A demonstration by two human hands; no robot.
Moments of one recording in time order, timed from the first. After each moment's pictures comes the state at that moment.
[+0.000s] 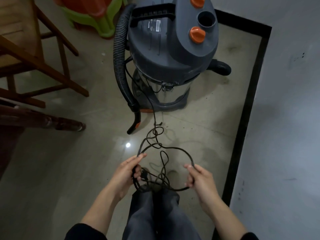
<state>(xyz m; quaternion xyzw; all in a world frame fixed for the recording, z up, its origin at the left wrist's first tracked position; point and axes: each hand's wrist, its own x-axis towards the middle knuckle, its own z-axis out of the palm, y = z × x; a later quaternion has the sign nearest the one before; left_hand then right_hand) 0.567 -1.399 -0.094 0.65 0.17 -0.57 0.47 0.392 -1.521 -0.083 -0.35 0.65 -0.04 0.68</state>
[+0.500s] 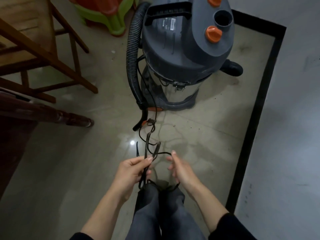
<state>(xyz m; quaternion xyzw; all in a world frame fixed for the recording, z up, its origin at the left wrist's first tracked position) 0.571 -1.390 -0.062 0.67 0.14 -0.53 0.51 0.453 -1.500 -0.111 -0.49 0.56 0.16 0.65</state>
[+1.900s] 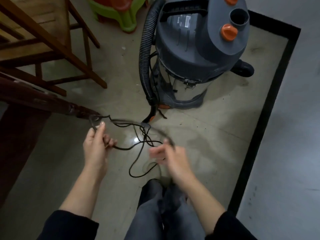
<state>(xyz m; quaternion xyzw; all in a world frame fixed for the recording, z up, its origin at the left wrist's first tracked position) 0.658 -1.355 -0.061 0.68 0.22 -0.25 0.65 0.504 -1.481 -0.048 -0.49 0.46 0.06 0.74</state>
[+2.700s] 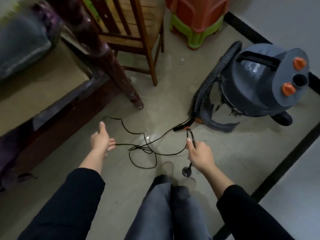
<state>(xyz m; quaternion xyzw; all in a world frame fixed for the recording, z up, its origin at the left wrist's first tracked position) 0.697 -1.168 0.000 0.75 0.44 -0.19 0.45 0.559 -1.438 0.013 -0.81 0.37 0.22 0.40</state>
